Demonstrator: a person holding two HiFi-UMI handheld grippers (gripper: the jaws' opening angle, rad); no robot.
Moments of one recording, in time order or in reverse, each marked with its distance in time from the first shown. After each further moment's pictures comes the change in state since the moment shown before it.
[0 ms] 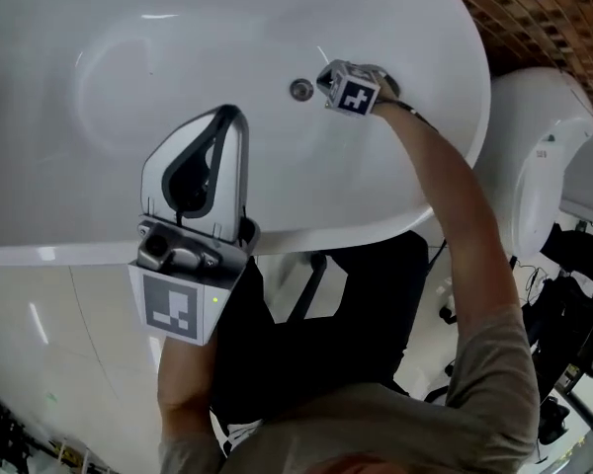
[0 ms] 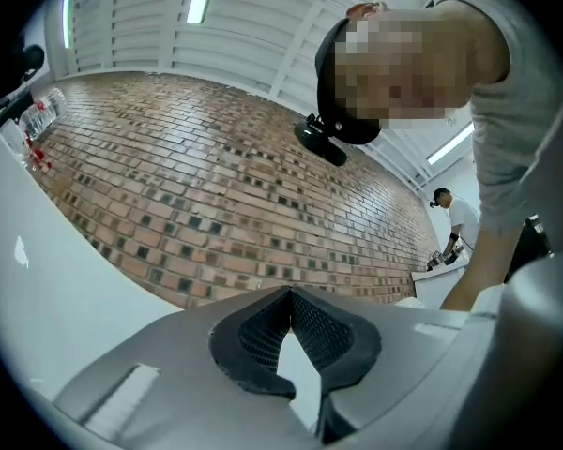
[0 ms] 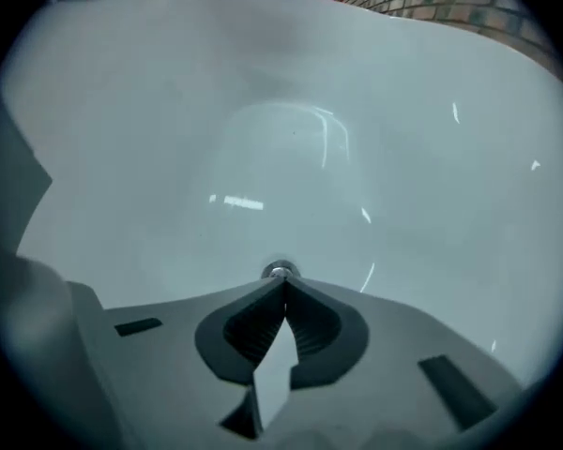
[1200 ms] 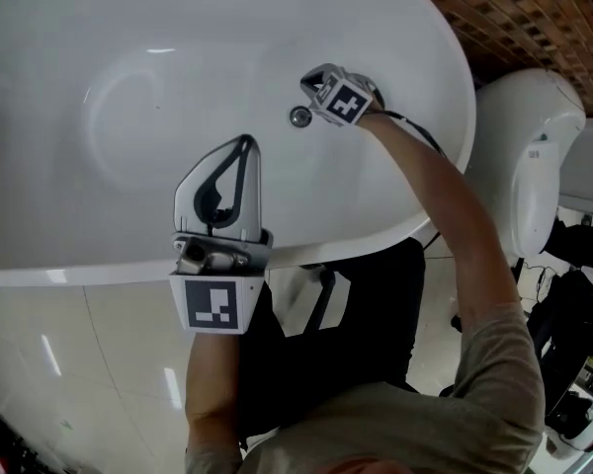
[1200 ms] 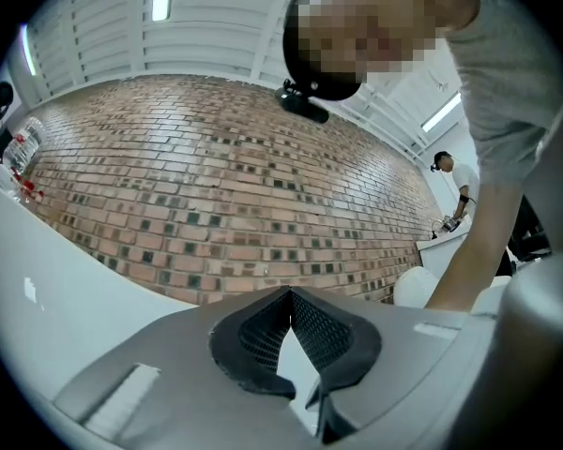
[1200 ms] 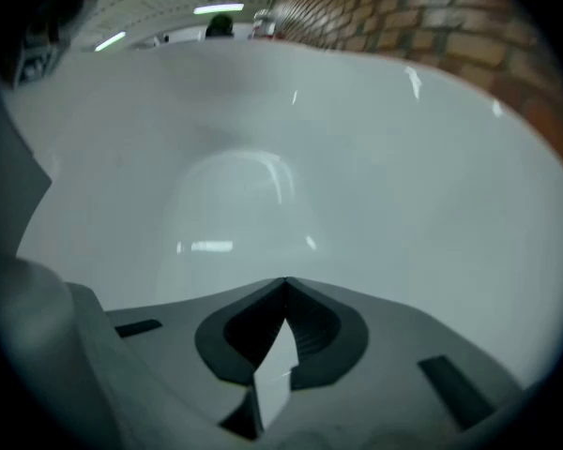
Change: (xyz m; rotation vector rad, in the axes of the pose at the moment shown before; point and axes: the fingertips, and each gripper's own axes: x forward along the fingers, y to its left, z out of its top) left arm -0.002 0.007 -0.033 0.163 0.099 0.012; right arm -0.039 -0.054 0.060 0.229 -0.164 -0.166
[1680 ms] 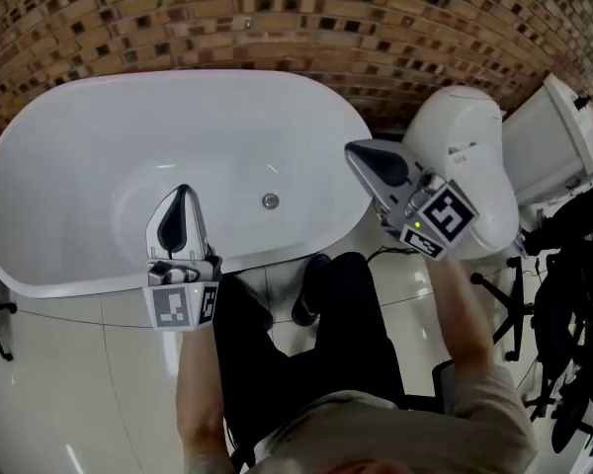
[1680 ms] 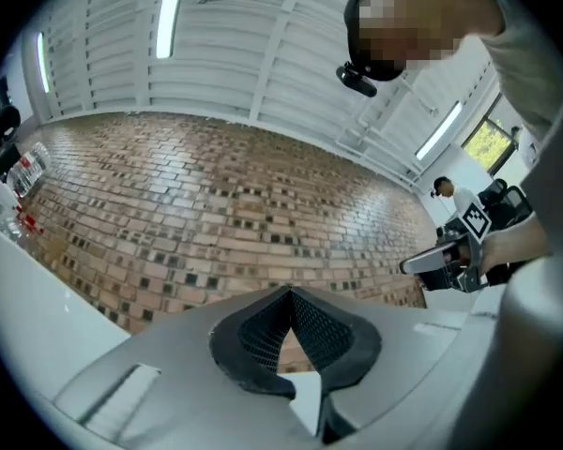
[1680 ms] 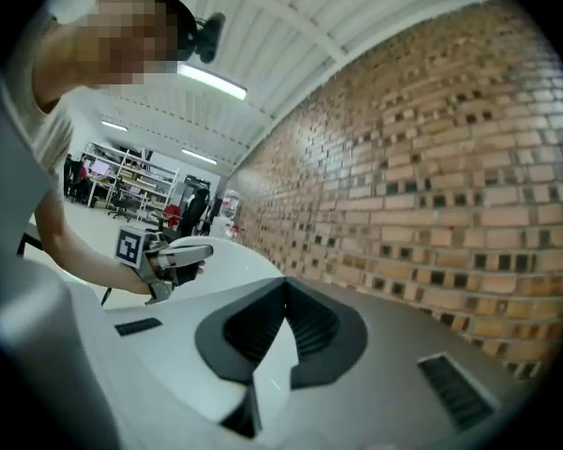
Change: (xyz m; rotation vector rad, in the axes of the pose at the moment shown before) left arm -0.050 -0.001 0.142 -0.024 -0.207 0.016; right arm -0.528 0.099 0.102 0.143 -0.915 -0.400
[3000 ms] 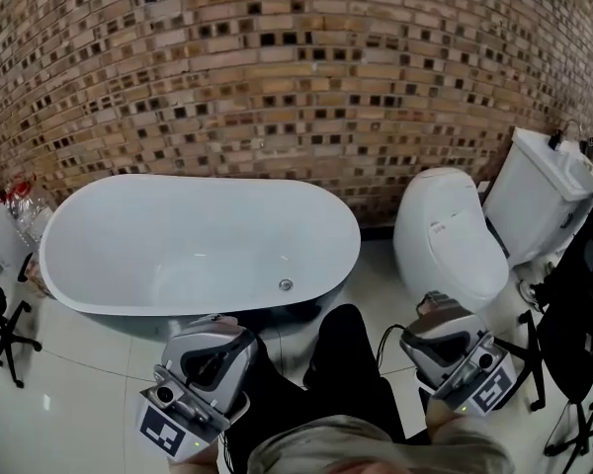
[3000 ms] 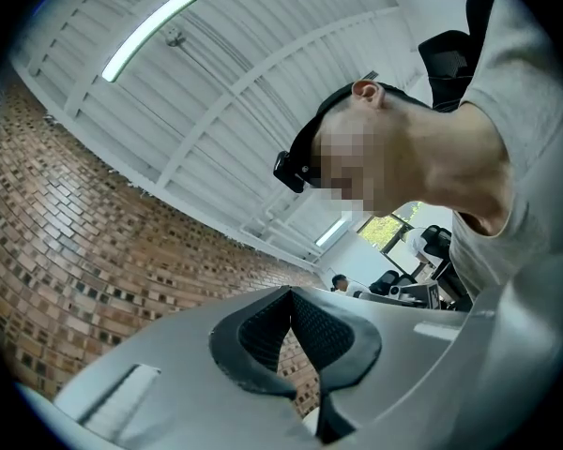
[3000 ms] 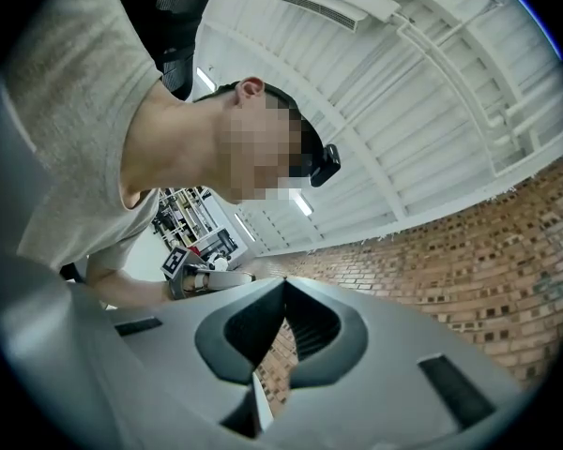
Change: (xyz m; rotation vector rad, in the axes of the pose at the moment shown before) left arm -0.170 -0.233 0.329 0.065 -0.424 -0.620; right arm -0.287 0.233 0.248 -0.487 -0.665 0.054
